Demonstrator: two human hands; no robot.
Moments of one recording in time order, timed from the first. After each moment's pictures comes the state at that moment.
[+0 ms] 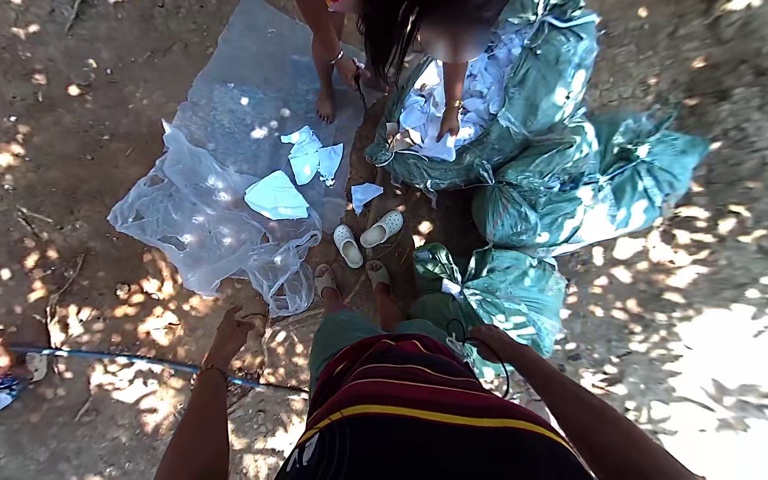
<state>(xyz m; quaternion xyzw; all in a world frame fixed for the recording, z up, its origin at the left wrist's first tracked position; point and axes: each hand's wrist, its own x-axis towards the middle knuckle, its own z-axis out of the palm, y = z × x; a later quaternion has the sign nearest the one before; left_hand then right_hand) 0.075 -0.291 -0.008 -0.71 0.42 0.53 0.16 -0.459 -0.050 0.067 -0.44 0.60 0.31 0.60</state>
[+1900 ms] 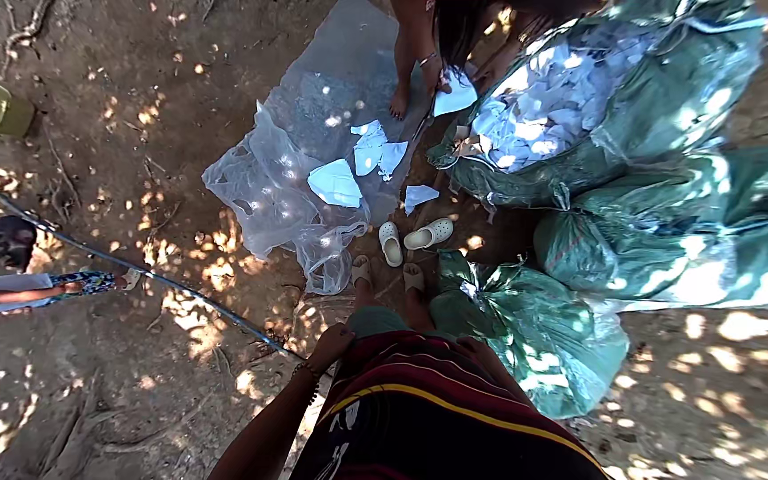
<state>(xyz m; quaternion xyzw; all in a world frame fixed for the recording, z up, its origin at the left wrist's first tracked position) -0.045 -0.181 0.034 -0.61 0.43 0.62 0.23 -0.412 -0.052 0.008 -0.31 0.70 0.09 0.64</state>
